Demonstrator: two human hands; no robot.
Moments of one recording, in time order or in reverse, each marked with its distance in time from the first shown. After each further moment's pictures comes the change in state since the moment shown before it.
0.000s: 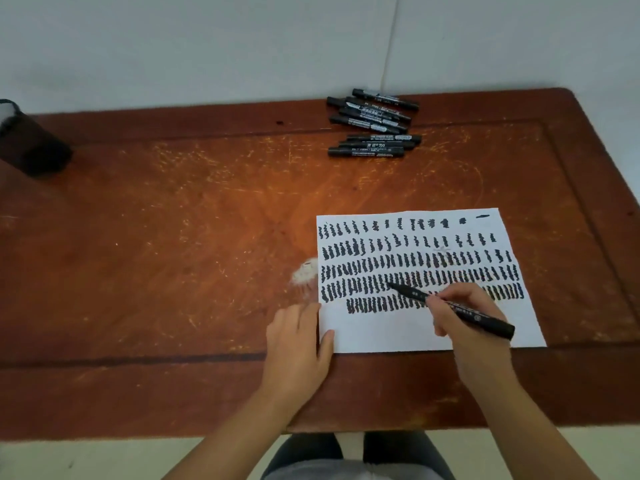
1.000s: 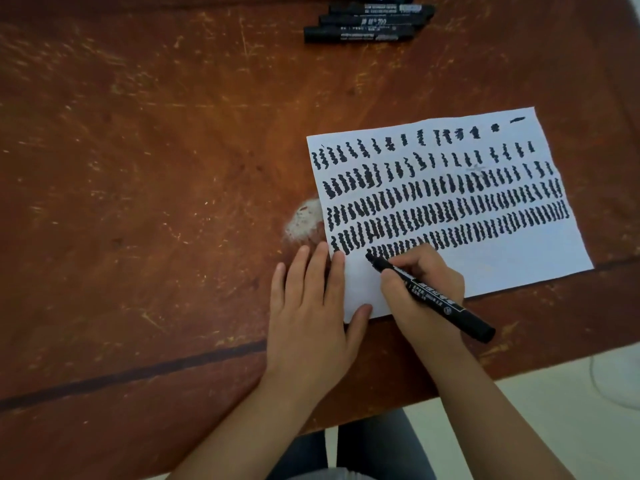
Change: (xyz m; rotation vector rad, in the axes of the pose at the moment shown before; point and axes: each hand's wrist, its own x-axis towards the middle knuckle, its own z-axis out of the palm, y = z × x) left_hand 0.005 -0.034 0.034 0.160 -0.038 0.216; right_hand -0.014 0.049 0.095 -0.397 0.126 -0.233
